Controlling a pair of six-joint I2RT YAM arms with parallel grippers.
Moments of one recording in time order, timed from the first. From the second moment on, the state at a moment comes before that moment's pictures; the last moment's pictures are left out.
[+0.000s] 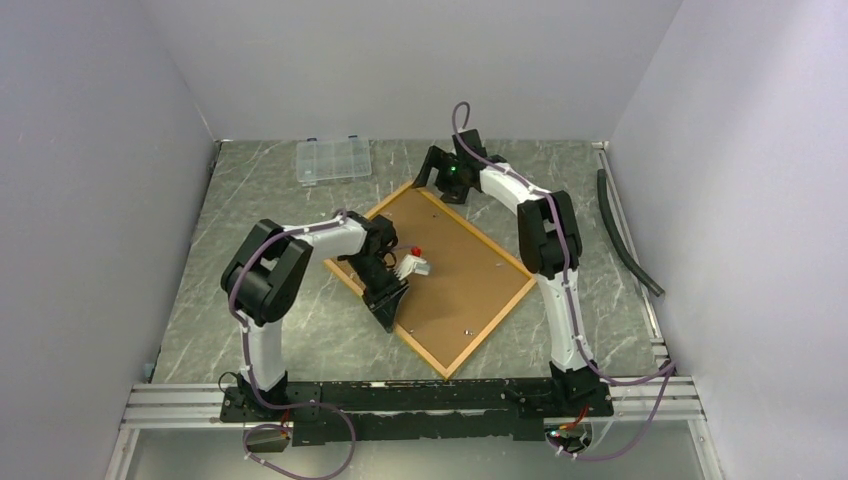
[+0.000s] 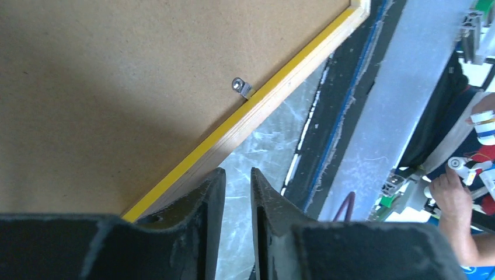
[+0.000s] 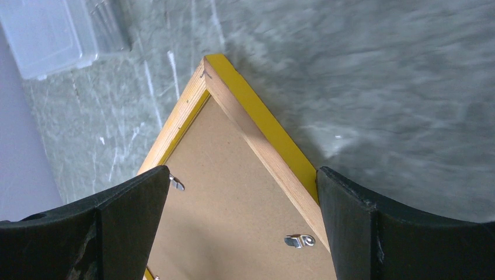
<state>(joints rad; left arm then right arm) -0.60 1.93 1.19 -0.95 0.78 0.53 0.35 2.36 1.90 -0.35 -0.31 0.70</state>
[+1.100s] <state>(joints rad) 0.00 2.14 1.68 -0.86 0.79 0.40 0.34 1.11 0.65 -0.62 -0.10 0.90</state>
